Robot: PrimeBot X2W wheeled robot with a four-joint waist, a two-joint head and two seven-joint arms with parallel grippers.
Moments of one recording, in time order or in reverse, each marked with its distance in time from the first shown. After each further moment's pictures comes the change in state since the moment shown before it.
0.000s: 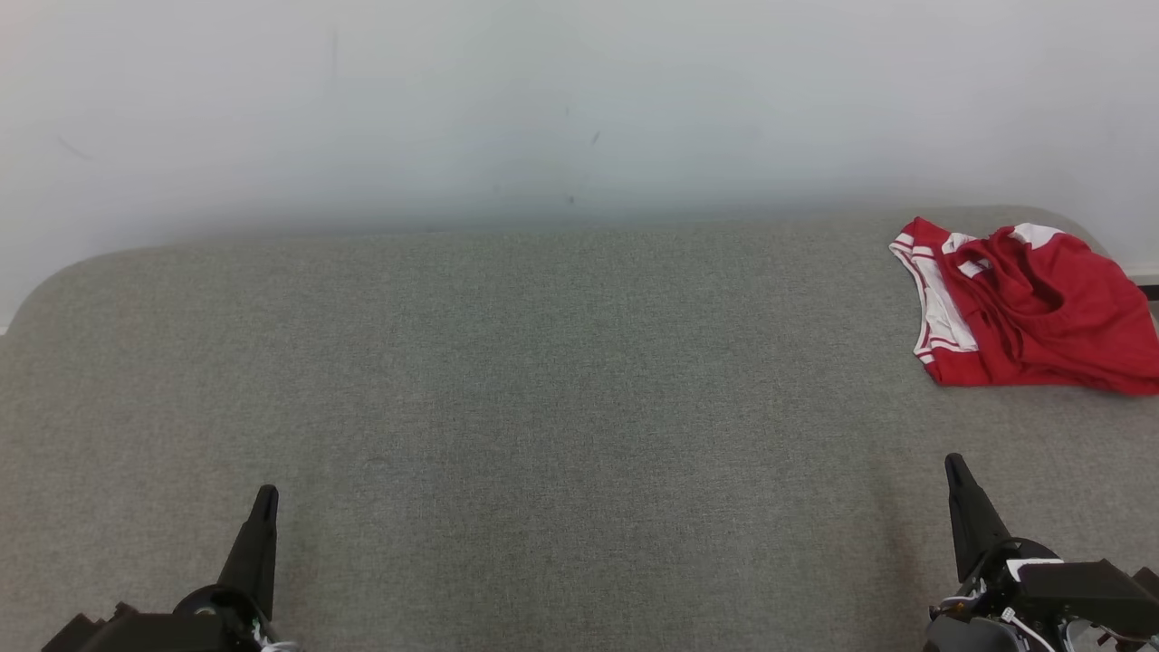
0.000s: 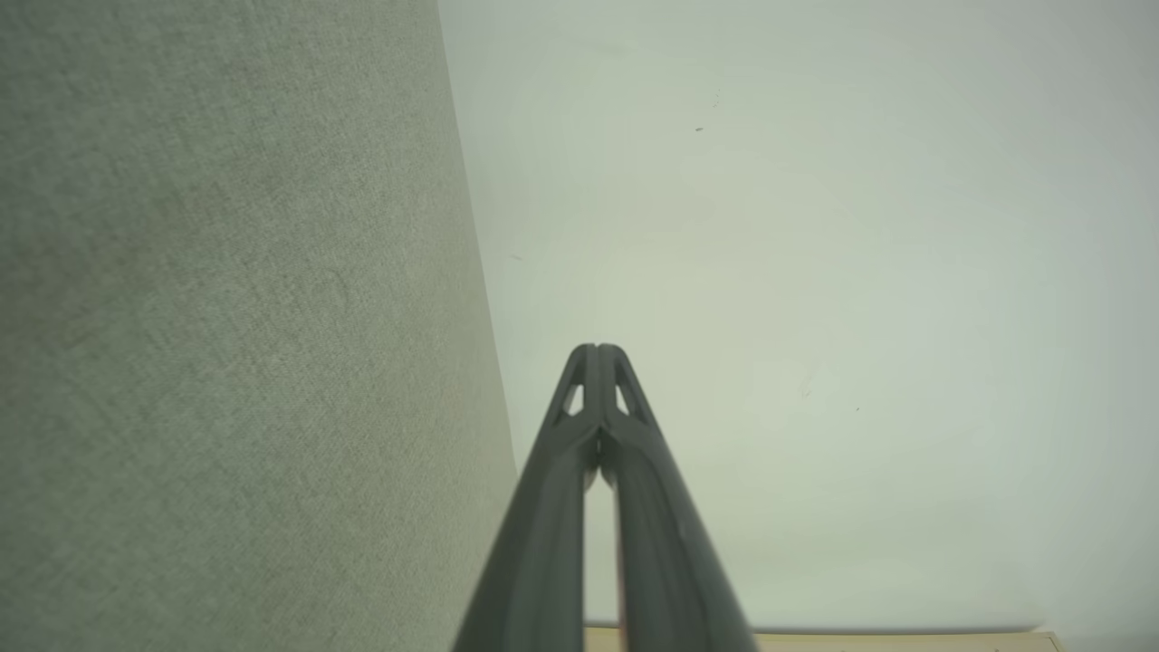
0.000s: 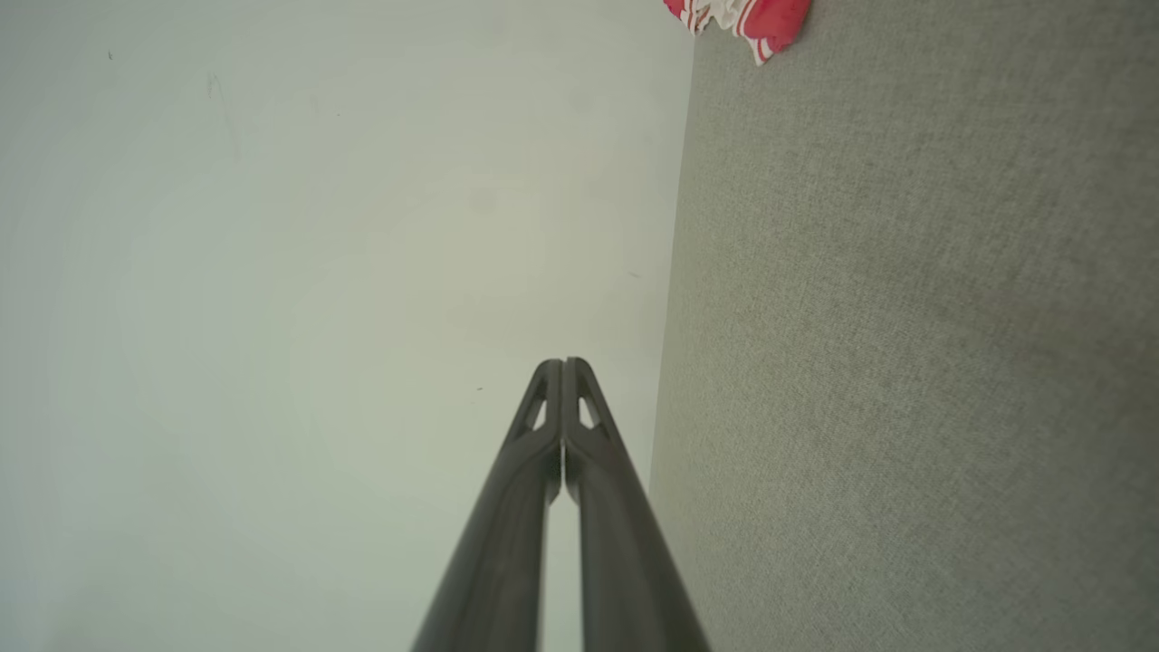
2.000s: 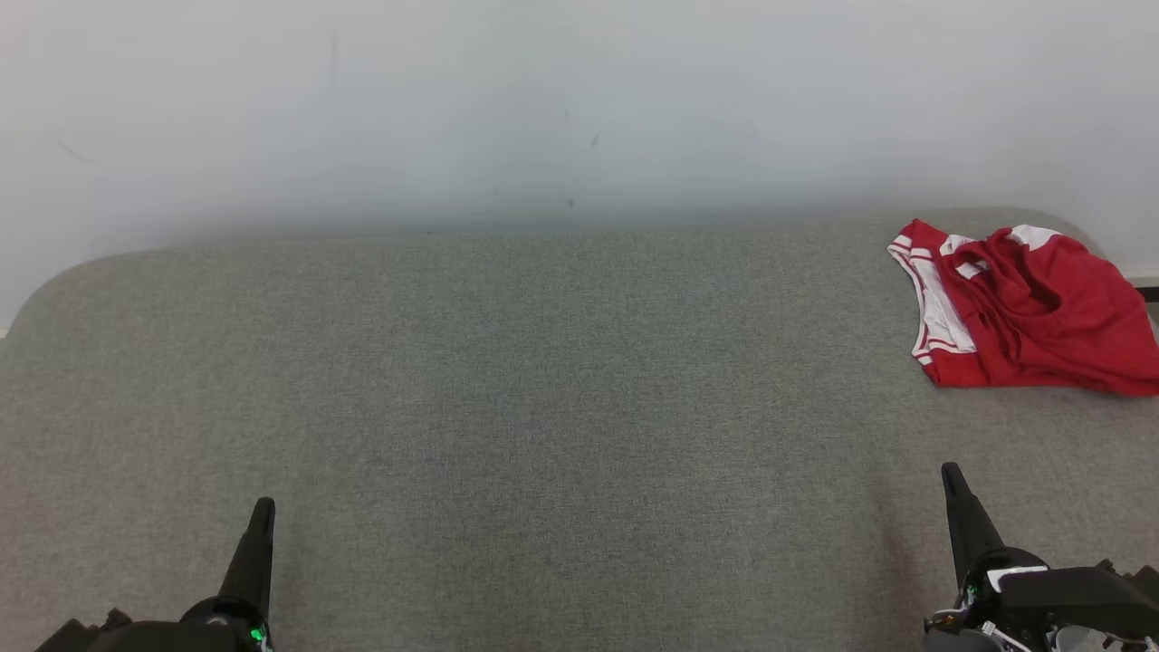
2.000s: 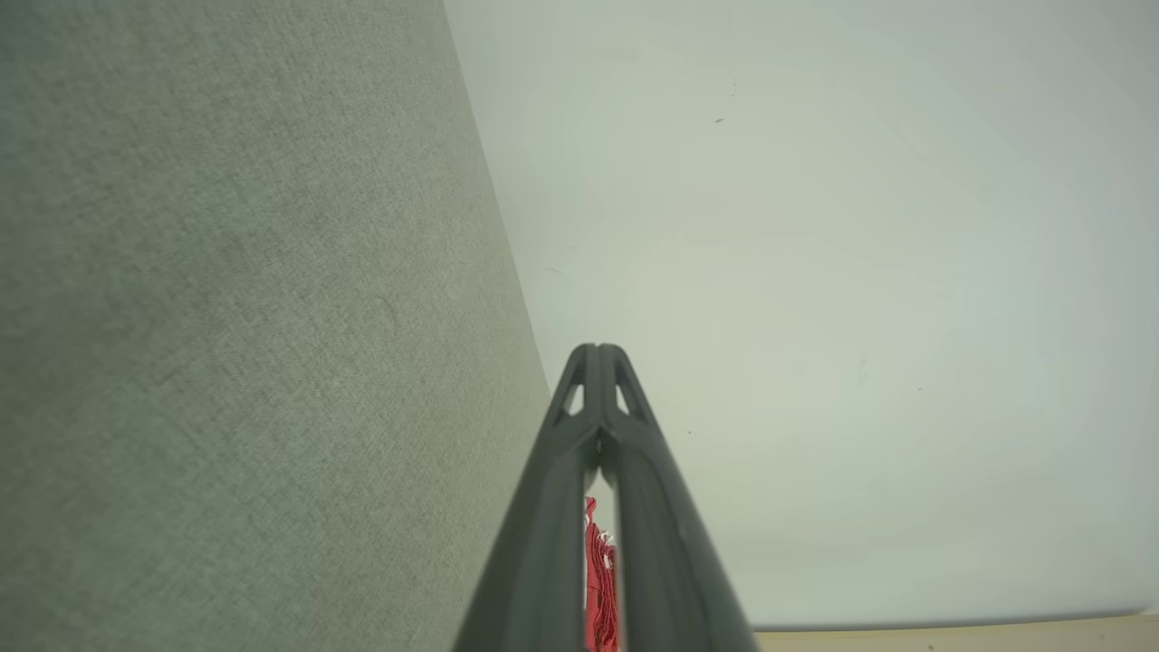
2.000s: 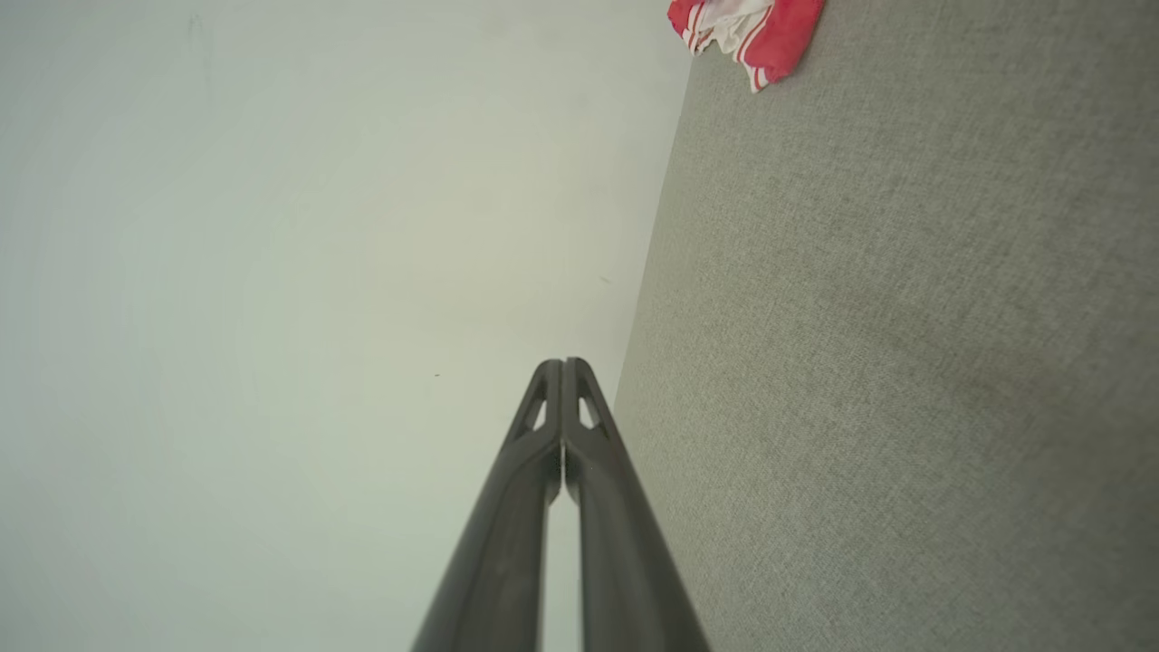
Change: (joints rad) left arm 0.024 0.004 -0.004 -0.015 0.138 0.007 -0.034; right arm 0.020 -0.007 0.022 -0.010 -0.143 0.000 -0.031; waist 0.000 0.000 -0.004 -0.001
